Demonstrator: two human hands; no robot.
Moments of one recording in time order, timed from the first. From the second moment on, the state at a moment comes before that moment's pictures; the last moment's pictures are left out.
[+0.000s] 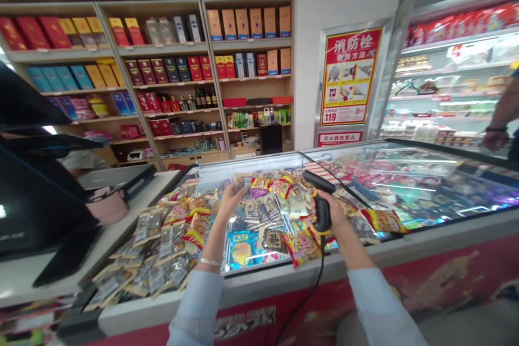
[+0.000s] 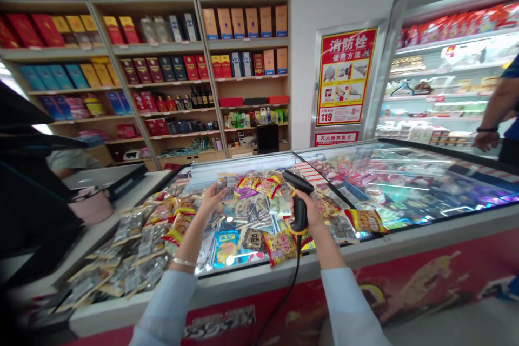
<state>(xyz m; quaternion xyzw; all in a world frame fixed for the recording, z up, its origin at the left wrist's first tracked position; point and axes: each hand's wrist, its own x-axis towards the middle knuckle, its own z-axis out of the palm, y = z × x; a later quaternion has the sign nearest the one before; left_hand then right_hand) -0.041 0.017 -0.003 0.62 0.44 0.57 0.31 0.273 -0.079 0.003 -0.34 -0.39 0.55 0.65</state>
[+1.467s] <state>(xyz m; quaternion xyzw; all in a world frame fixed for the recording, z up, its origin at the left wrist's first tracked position) -0.108 0.008 -0.046 0.47 0.53 0.70 0.11 0.148 -0.075 -0.031 -0.33 -0.49 0.67 0.45</state>
